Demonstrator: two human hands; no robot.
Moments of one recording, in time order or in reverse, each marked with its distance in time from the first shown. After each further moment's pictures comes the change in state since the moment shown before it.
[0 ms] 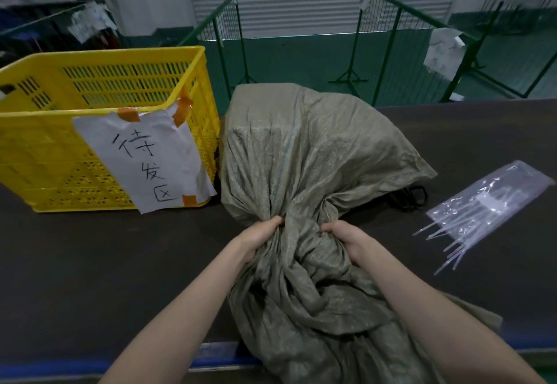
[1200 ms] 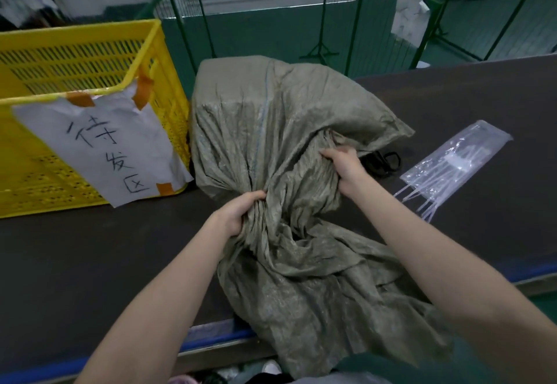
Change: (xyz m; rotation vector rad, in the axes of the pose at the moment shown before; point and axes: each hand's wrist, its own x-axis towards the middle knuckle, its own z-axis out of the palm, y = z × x) left_hand 0.013 0.011 0.001 -0.102 -0.017 -0.142; right_hand -0.013 -0.060 -0.026 0.286 0.311 -0.434
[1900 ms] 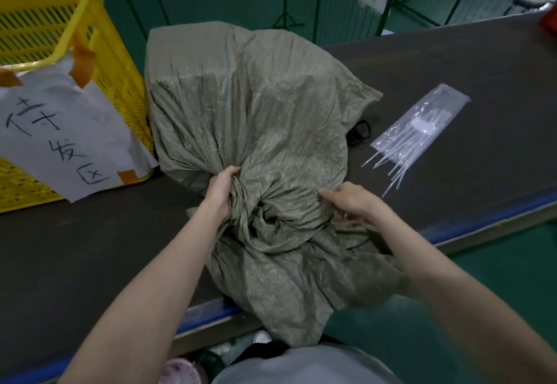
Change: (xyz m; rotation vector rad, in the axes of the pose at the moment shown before) left_hand 0.041 -0.021 0.012 -0.312 0.172 0.201; right_hand -0.068 0.059 -0.088 -0.953 -0.031 0.243
